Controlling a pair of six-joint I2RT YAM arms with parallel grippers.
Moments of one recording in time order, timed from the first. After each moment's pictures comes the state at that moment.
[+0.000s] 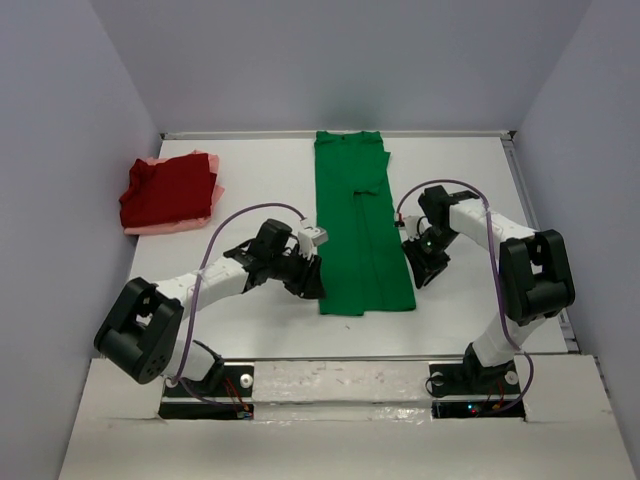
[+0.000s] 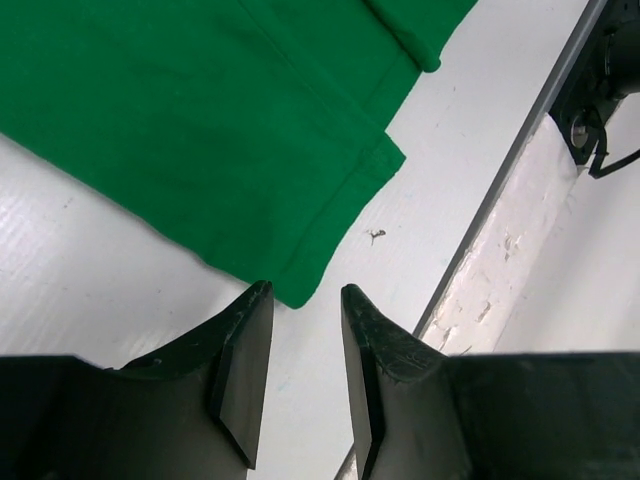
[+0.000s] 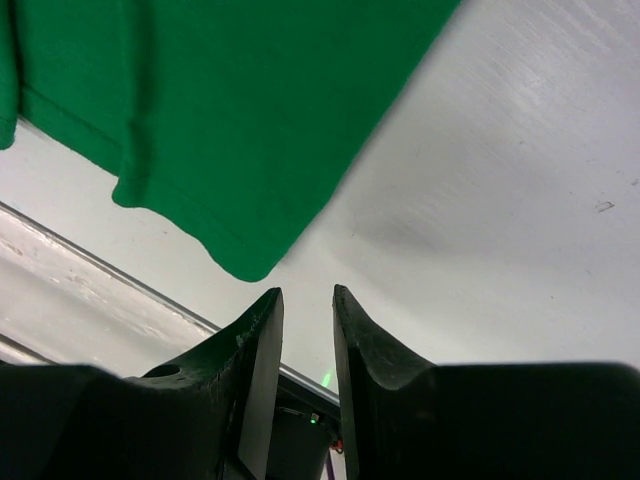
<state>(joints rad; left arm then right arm) -0.61 1.37 0.68 -0.15 0.63 -0.16 0.25 1.70 1.14 -1.04 -0.33 -0.29</state>
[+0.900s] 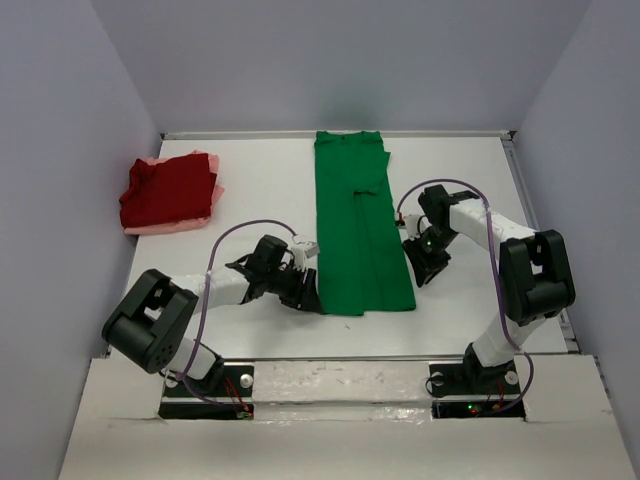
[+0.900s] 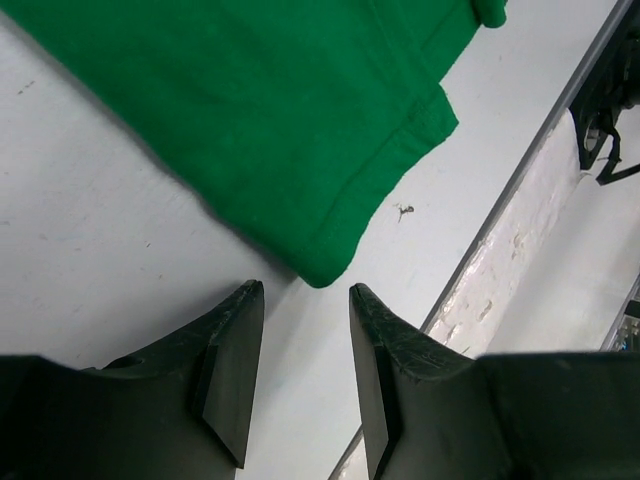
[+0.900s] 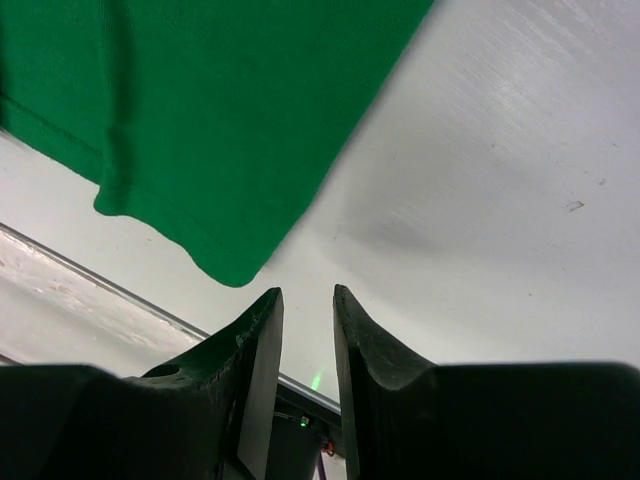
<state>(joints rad) -0.59 1.44 0.52 0.02 0.66 -0.31 0.25 1.69 1.13 -1.03 -0.29 -0.29</state>
